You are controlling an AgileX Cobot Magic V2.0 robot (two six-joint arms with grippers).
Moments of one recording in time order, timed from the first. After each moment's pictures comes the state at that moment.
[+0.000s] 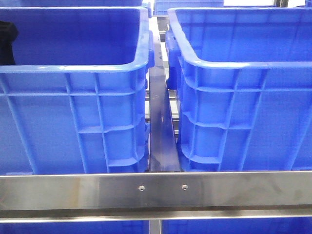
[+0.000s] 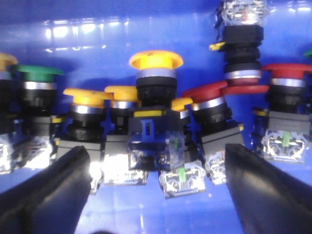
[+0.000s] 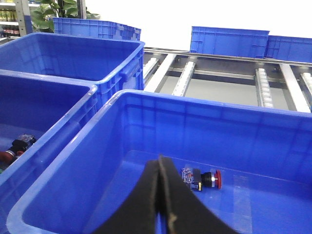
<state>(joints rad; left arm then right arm) -0.09 1.59 -1.20 0.02 0.68 -0.06 -0.17 0.38 -0.48 1.15 0.45 -1.11</state>
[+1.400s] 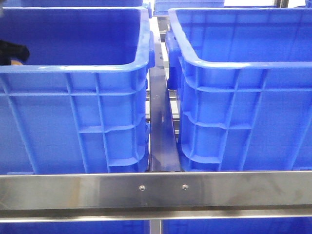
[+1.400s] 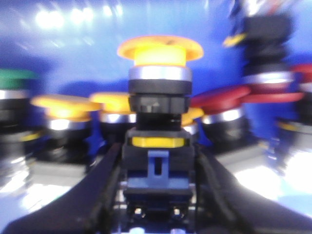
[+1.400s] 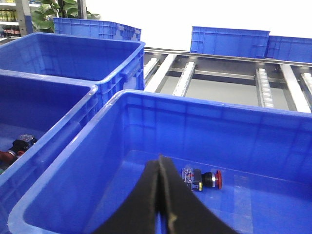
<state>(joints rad) -0.09 1.68 -1.21 0.01 0.63 -0.05 -0.17 0.38 -0.48 1.15 0.45 -1.11</state>
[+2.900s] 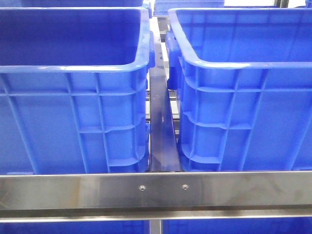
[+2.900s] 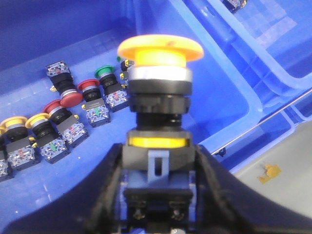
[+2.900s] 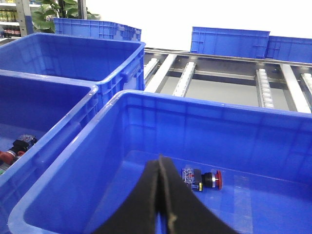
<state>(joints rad) -0.53 0.85 -1.06 -0.02 0.92 -0.01 -0.17 0.38 -0.48 1.15 0.45 -1.11</state>
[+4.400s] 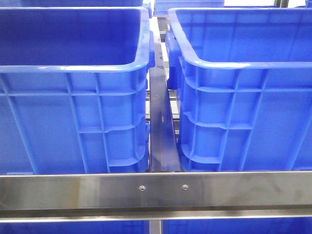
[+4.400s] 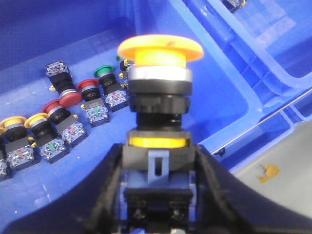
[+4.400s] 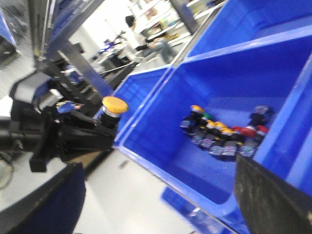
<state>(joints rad) -0.53 0.85 -1.06 -0.02 0.92 -0.01 -0.15 0.90 -0.68 1.64 1.17 -1.06</state>
